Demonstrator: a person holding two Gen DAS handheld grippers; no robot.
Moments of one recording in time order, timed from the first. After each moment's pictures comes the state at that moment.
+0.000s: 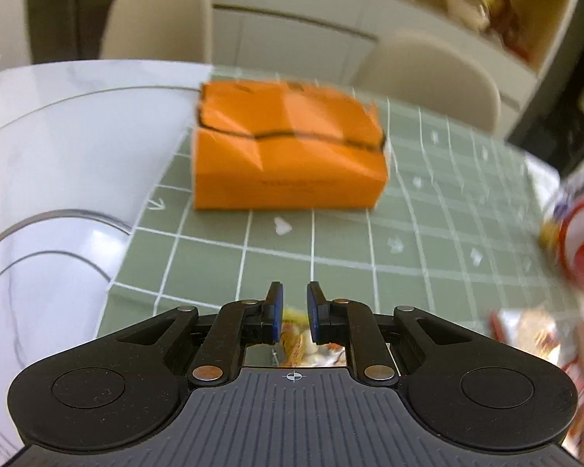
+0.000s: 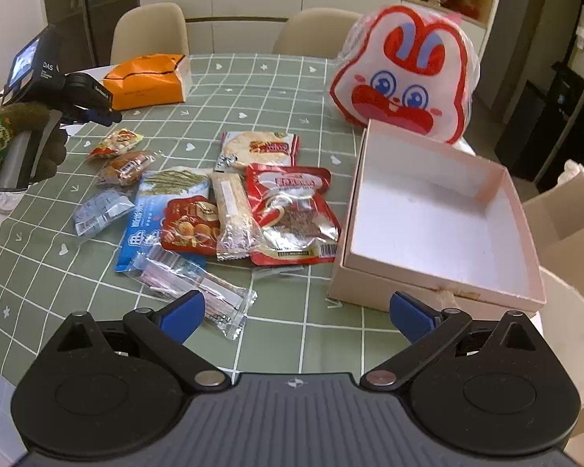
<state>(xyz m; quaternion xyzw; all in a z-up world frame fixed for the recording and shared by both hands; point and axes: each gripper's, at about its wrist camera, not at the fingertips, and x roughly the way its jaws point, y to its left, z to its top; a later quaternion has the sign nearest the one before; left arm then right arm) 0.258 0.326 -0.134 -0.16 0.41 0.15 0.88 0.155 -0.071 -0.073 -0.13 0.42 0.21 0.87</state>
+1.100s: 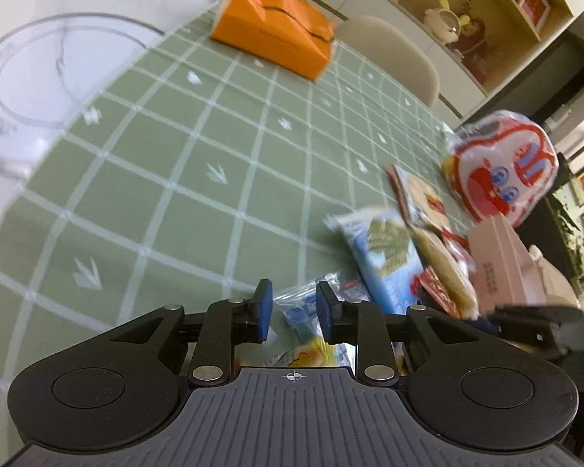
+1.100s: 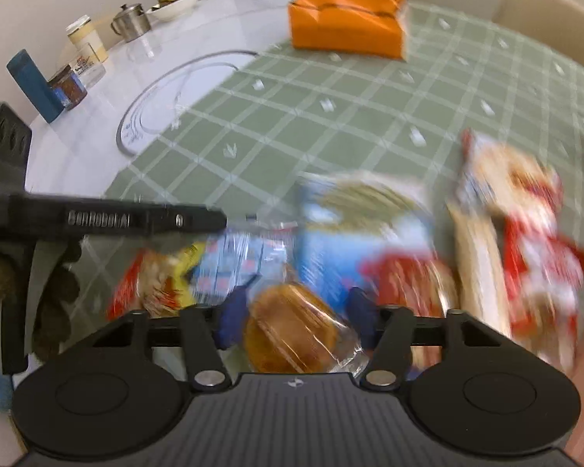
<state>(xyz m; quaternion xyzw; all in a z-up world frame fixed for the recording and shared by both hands) 0.076 0.248 -0.154 -0.33 0.38 0.07 0.86 0.199 0.056 -0.113 -0.18 0.49 0.46 0.72</state>
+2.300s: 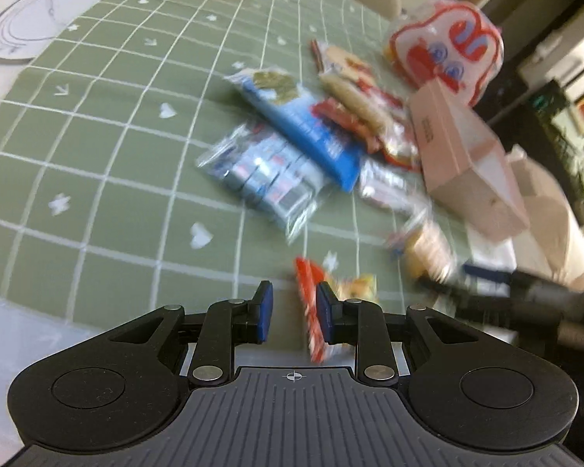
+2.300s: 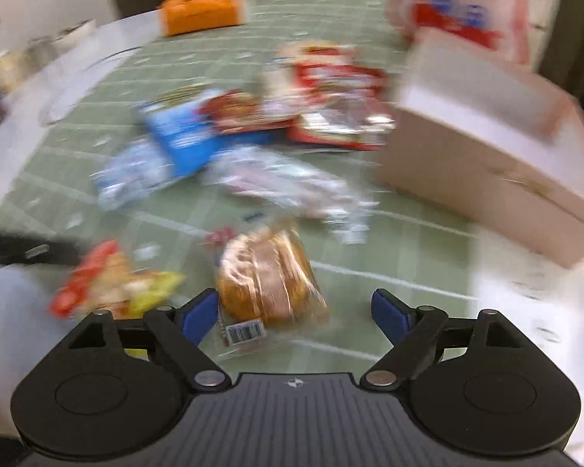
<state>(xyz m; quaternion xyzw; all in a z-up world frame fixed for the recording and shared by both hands) -0.008 0.112 -0.125 -0.28 0.47 0.04 0.84 0.130 -0.126 -0.131 -0.14 0.47 0.28 0.82</state>
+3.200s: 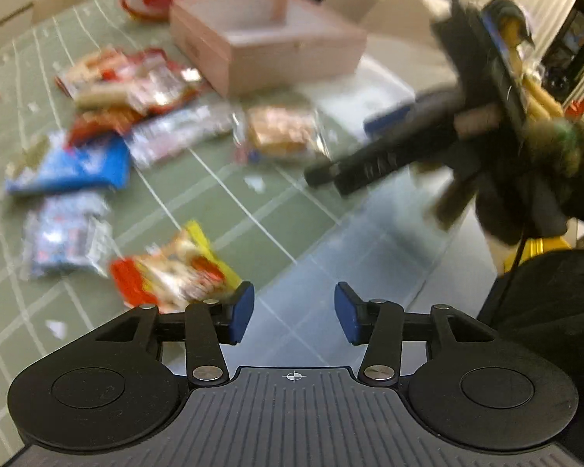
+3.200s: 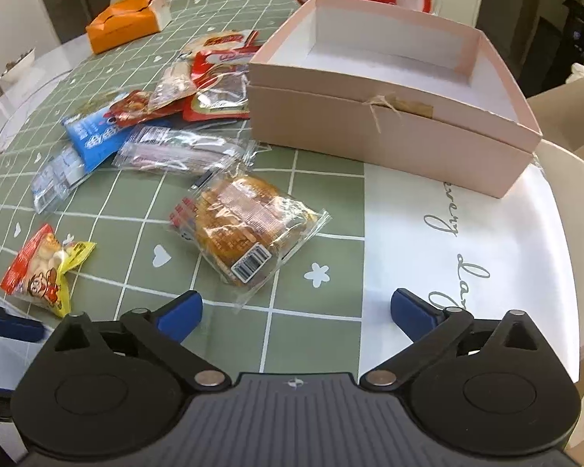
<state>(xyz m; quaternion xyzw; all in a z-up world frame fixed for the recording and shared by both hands) 0.015 0.002 -0.102 0.03 0.50 -0.20 0.84 0.137 -0.188 -0.144 -0.10 0.49 0.23 0.84</state>
